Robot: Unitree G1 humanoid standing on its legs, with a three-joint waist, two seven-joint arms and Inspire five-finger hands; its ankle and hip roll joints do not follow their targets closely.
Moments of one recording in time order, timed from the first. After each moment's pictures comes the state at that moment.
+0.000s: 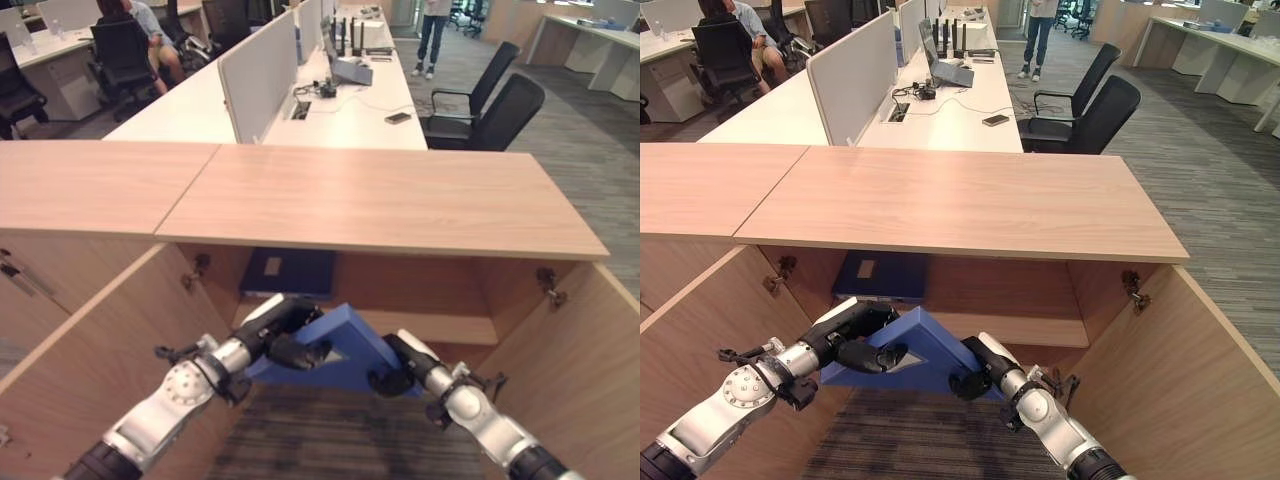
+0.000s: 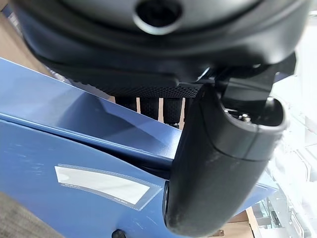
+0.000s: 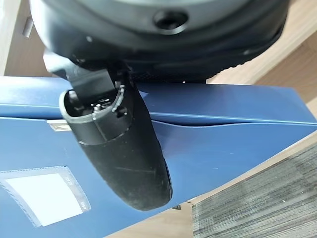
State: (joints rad) left arm -0.05 0.86 -0.45 -0.12 -0.44 0.01 -0.15; right arm -0.12 -0.45 0.55 0.36 -0.06 -0.04 0.07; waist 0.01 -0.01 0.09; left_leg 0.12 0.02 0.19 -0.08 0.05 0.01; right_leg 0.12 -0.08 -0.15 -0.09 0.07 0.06
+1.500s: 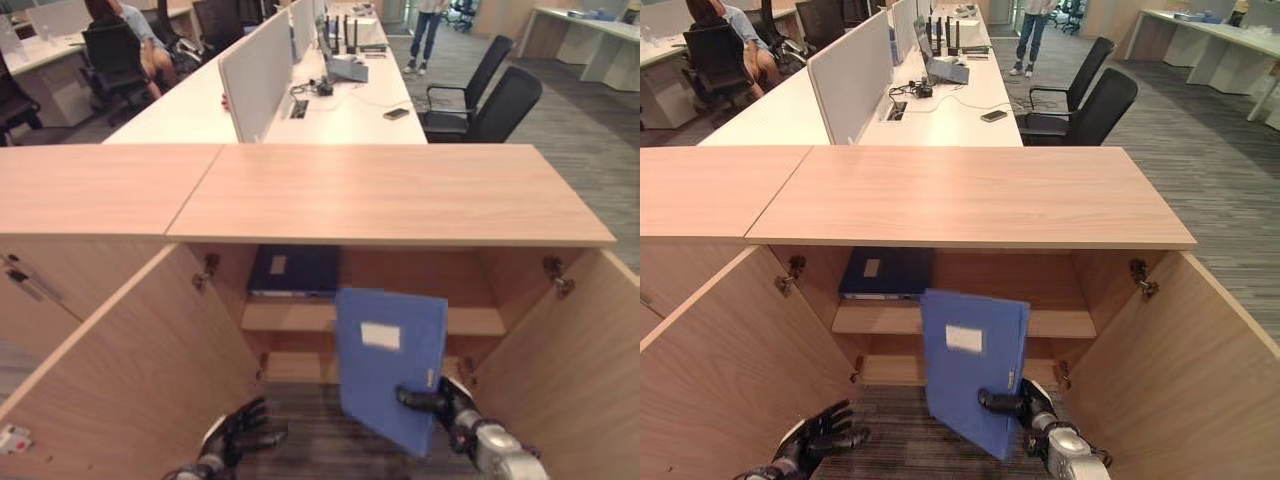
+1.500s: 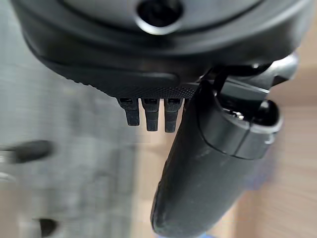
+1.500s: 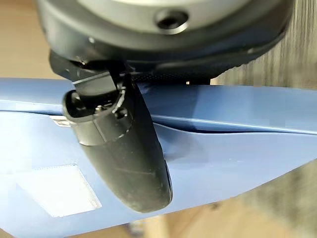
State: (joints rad) left arm 0.26 0.40 -0.15 0.70 -0.49 0.04 -0.13; right arm 0.00 -0.30 0.21 0.55 0.62 0.10 0.09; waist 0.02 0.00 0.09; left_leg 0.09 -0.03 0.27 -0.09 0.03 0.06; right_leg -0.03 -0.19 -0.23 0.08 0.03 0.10
